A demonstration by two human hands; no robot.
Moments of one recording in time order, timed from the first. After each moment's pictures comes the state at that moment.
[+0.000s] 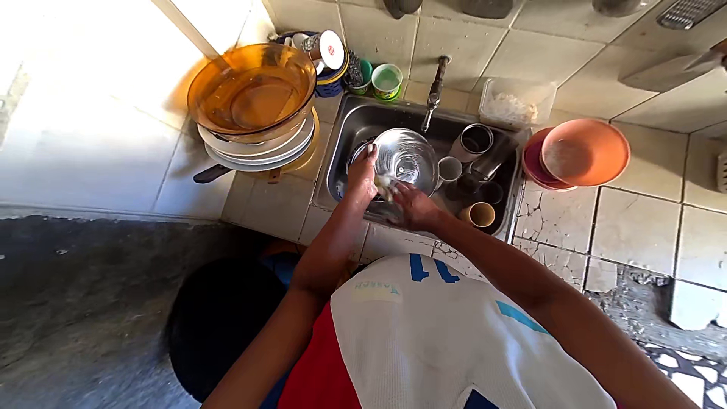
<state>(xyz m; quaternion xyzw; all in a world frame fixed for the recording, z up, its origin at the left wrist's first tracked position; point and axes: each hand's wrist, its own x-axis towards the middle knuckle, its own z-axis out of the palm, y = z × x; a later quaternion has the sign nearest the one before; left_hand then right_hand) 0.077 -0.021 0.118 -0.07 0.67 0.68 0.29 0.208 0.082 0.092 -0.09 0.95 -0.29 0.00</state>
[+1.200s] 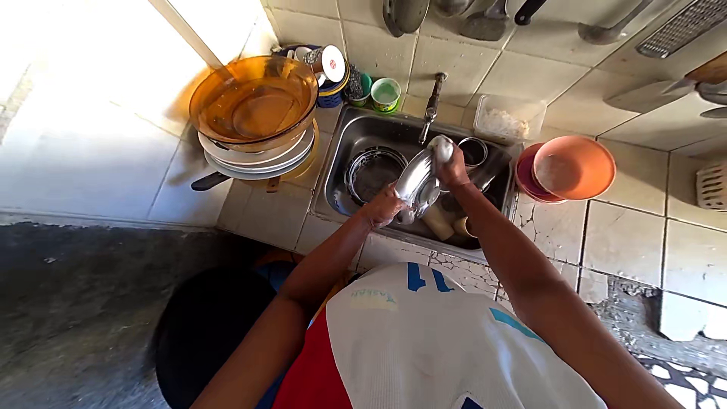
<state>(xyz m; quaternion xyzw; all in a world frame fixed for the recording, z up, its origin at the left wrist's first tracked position) 0.121 -0.028 0.139 0.17 0.56 0.64 0.49 0.159 0.175 0.122 0.17 0.87 -0.44 -0.15</state>
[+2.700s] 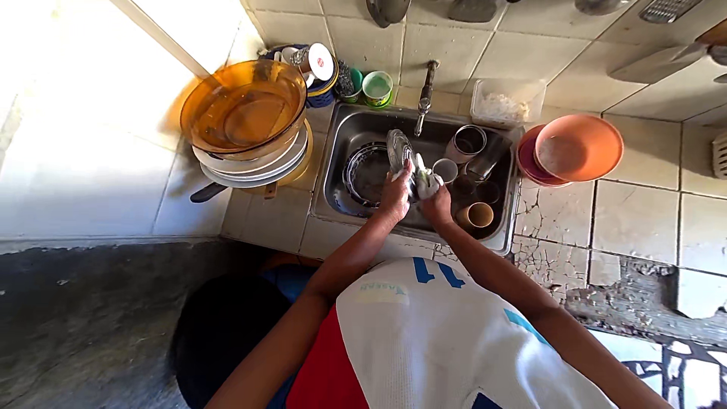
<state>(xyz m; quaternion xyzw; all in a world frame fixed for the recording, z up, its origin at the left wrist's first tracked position) 0.138 0.025 0.112 -0.02 0.57 0.74 0.35 0.214 0.101 0.081 0.34 0.84 -0.41 -0.09</state>
